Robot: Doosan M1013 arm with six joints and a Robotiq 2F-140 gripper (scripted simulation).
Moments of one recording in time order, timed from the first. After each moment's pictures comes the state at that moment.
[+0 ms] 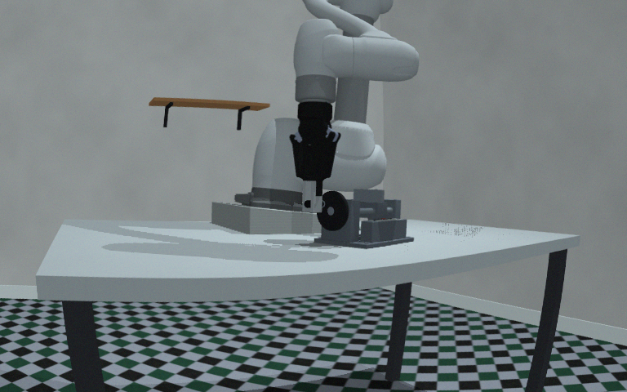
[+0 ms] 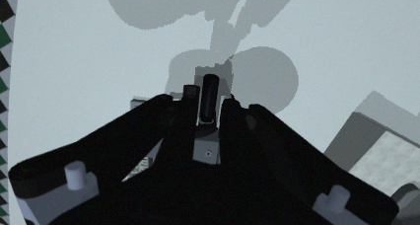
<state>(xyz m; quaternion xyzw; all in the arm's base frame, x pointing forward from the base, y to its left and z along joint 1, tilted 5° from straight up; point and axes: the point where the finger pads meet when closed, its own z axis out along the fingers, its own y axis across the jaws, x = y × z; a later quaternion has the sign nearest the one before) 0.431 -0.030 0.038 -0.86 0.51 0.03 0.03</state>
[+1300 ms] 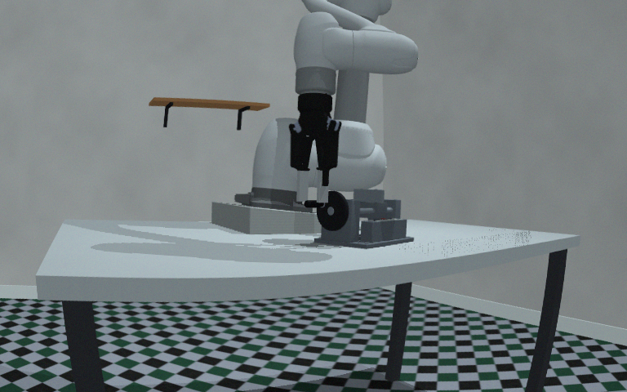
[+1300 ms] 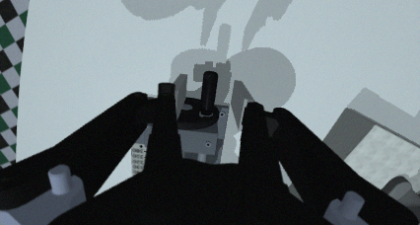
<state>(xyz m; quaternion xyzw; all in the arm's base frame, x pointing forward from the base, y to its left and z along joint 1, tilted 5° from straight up) 0.431 -0.032 0.058 -0.86 0.51 0.03 0.03</state>
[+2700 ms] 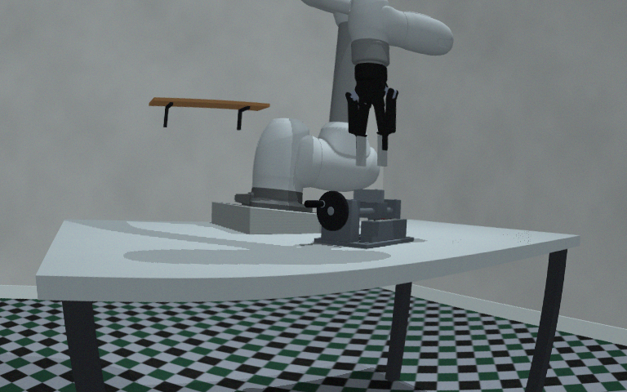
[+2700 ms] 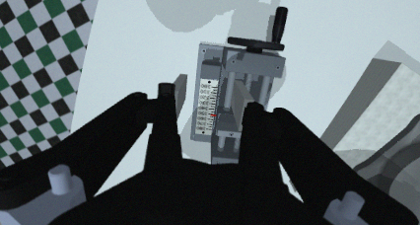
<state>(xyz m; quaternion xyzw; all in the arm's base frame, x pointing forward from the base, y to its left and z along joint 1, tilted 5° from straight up) 0.468 0.081 0.147 -0.86 0.51 0.03 0.03</state>
